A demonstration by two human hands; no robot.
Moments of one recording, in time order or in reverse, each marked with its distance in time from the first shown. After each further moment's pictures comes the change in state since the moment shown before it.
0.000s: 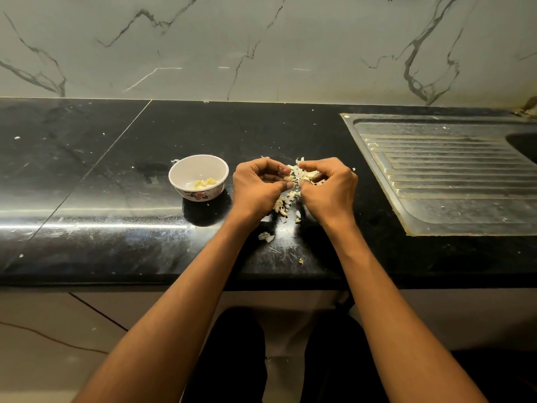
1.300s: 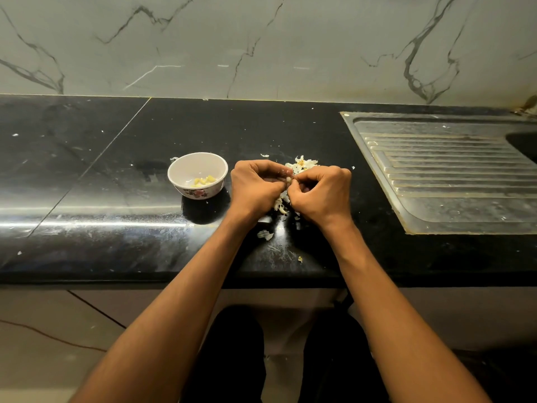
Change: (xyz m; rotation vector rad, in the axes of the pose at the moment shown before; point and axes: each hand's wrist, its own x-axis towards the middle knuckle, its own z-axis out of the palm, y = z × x) left_hand -0.002 0.000 -0.001 0.025 -0.013 0.014; right_hand -0.005 -0.003 0.000 -0.053 -0.030 -0.261
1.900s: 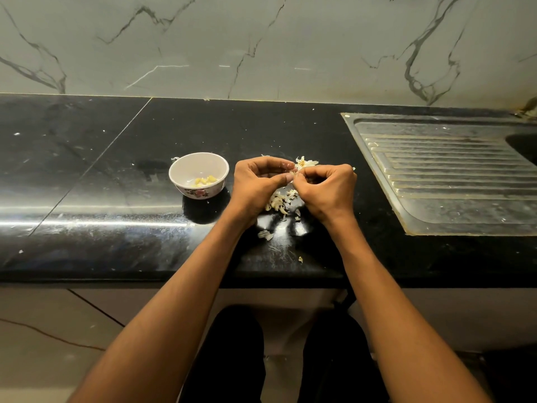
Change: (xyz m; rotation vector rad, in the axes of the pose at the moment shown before) left_hand 0.002 0.003 -0.005 -0.238 -0.112 0.011; right_hand 0.003 -0.005 -0.001 0.200 0.042 0.252
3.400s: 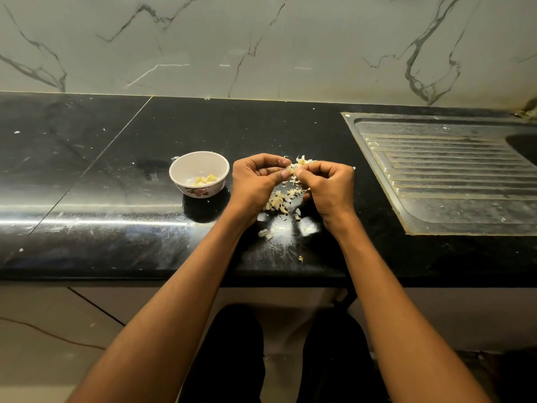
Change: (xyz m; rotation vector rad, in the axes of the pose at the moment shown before) left_hand 0.003 -0.002 0.000 -0.055 0.054 -0.036; right_hand 0.004 -0.001 -0.002 0.331 -0.079 0.262
